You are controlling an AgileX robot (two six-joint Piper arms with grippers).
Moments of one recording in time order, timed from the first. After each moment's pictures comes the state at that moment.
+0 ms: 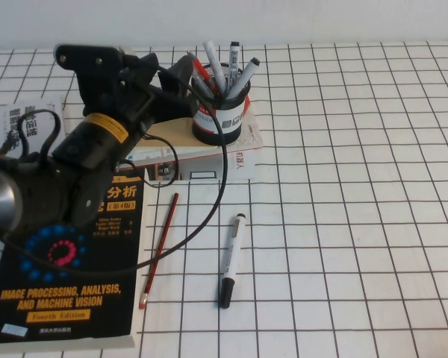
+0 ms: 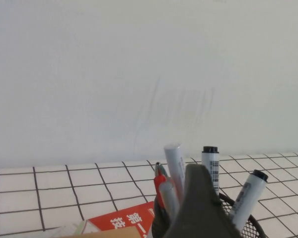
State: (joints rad) right arm 0.02 -0.02 0.03 0.07 0.35 0.13; left arm -0.42 1.75 -0.95 0.10 -0.75 -0.26
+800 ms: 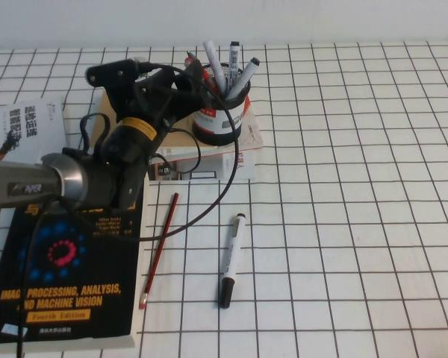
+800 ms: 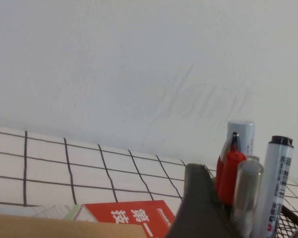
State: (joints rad) right arm 0.02 -0.02 0.03 0.07 0.35 0.13; left arm -0.41 2.07 -1.18 0.03 -0.86 -0.42
